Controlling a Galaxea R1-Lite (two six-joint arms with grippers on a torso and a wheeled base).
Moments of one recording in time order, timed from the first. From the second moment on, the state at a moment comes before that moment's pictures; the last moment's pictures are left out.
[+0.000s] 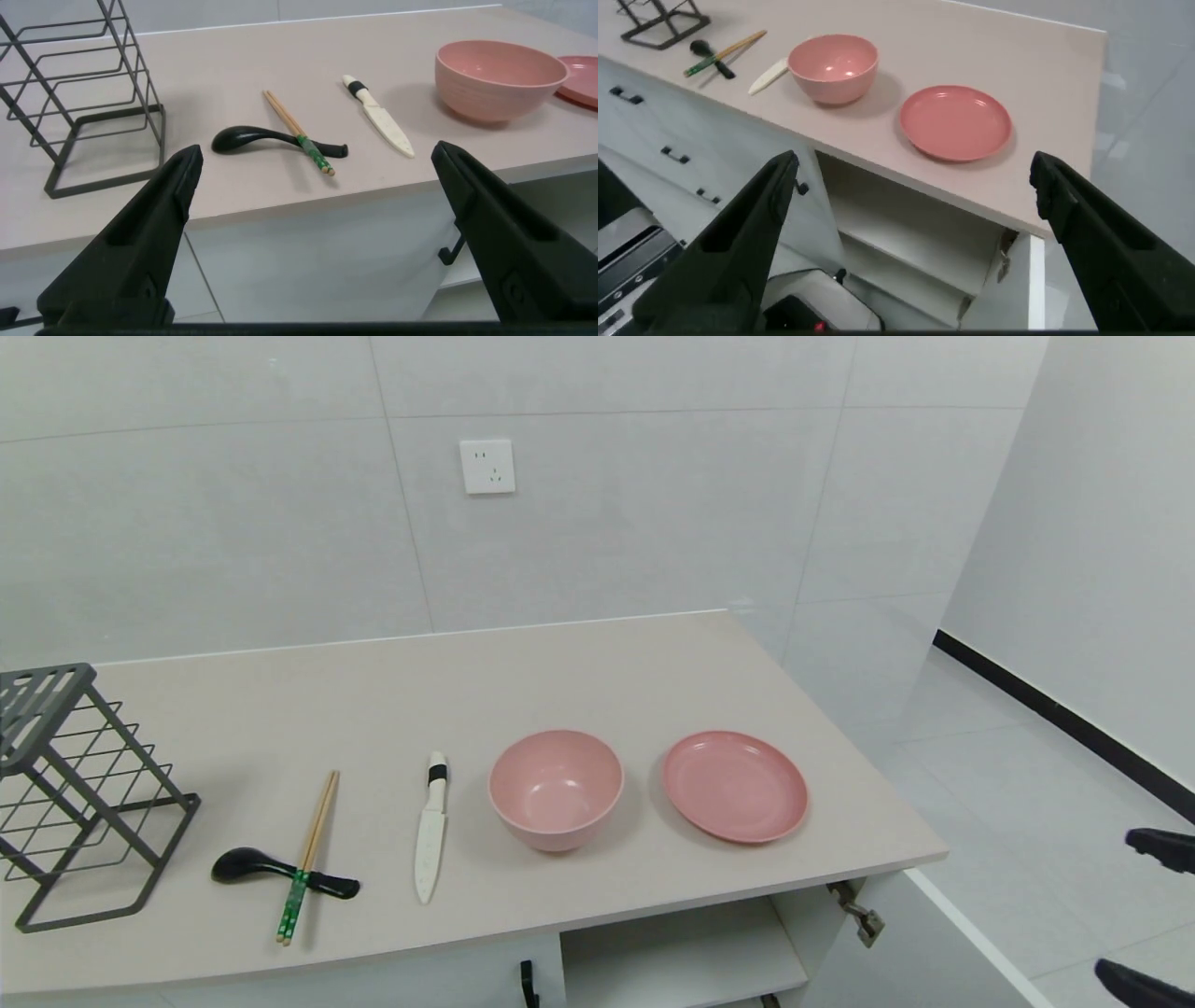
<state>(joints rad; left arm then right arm) 0.00 0.00 0.00 0.00 -0.04 0.03 0.26 0.75 -0.39 -0.10 0.43 -0.10</state>
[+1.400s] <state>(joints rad) 0.00 0.00 0.00 0.00 -0.04 0.03 0.27 1.76 -0.54 -0.70 0.33 -0.15</state>
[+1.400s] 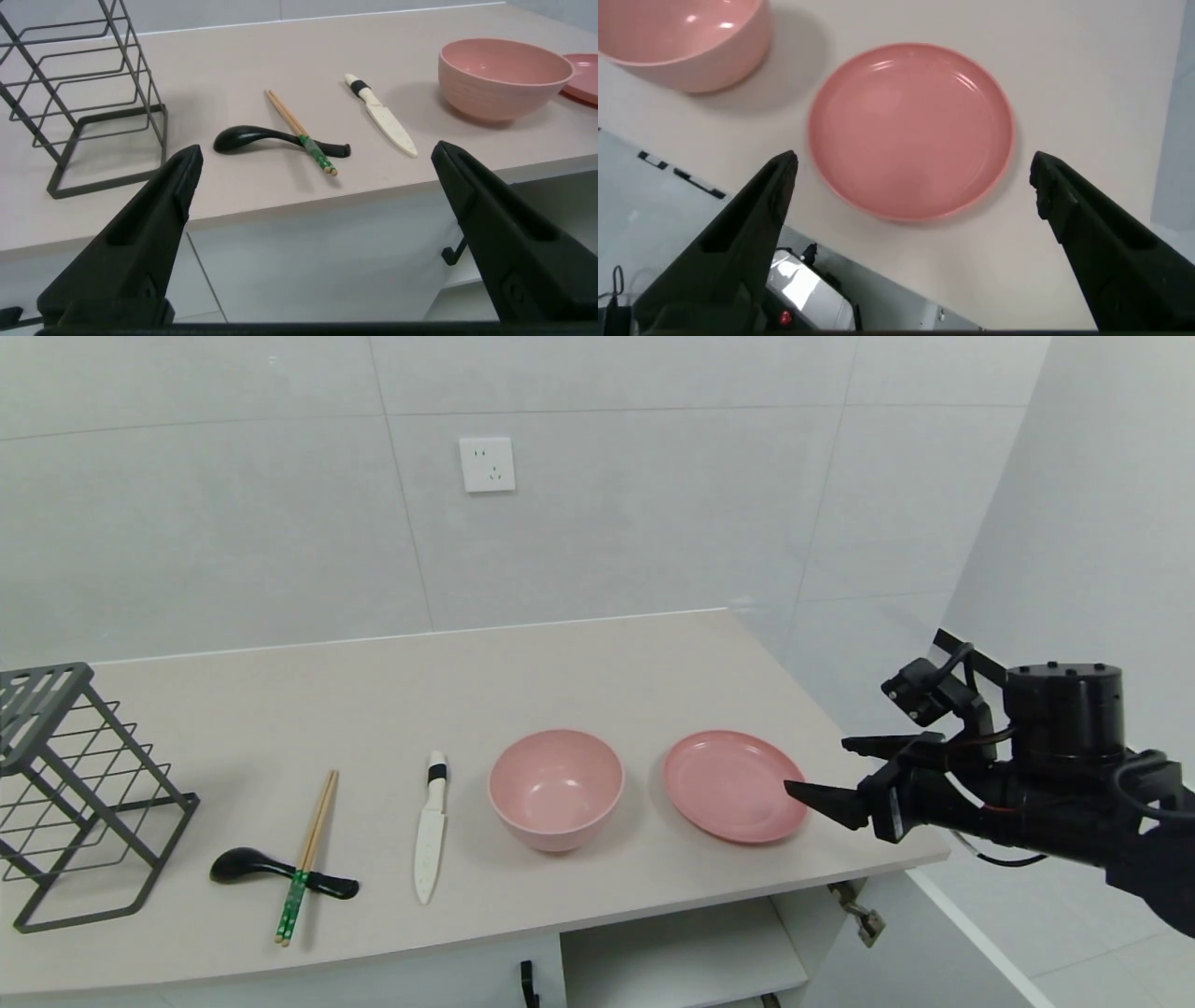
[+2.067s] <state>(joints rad) 0.00 0.00 0.00 0.00 -0.04 0.03 0.27 1.94 -0.66 -0.76 0.30 -0.05</state>
